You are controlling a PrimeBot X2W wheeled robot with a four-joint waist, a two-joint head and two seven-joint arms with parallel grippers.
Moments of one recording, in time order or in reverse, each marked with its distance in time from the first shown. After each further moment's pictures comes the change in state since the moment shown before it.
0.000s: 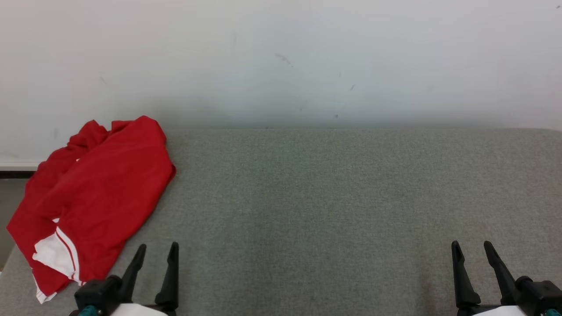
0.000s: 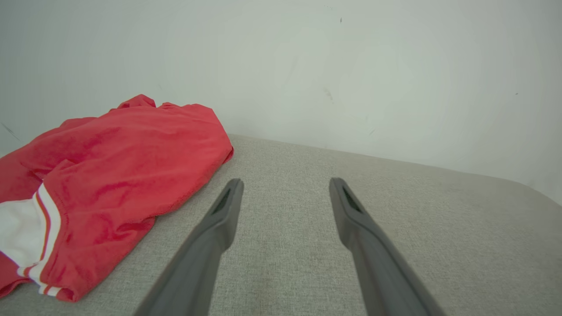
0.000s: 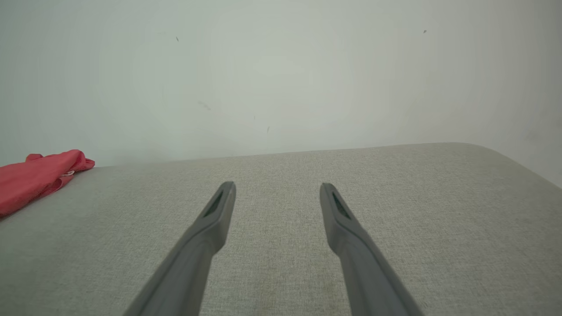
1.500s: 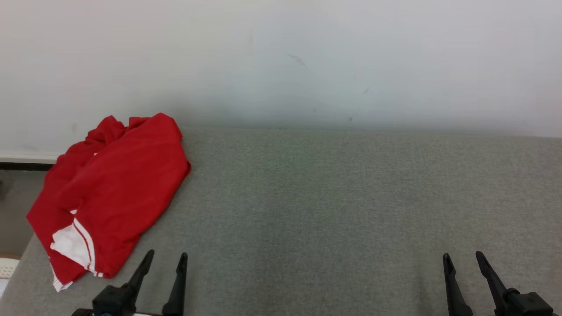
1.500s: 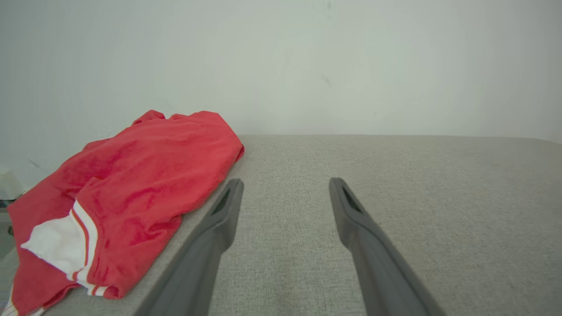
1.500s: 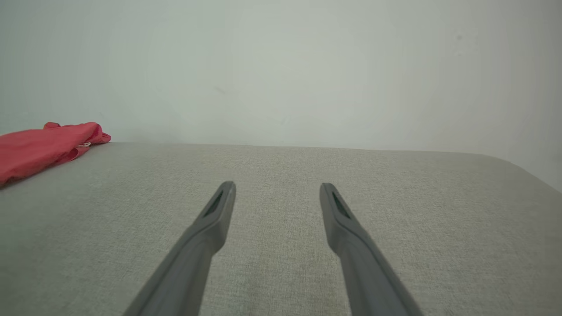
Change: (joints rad) left arm 0.007 -0.009 0.017 0.048 0.201 -0.004 -0.061; right arm 0.018 0.008 0.010 0.046 -0.103 0.000 -0.061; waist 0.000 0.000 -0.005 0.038
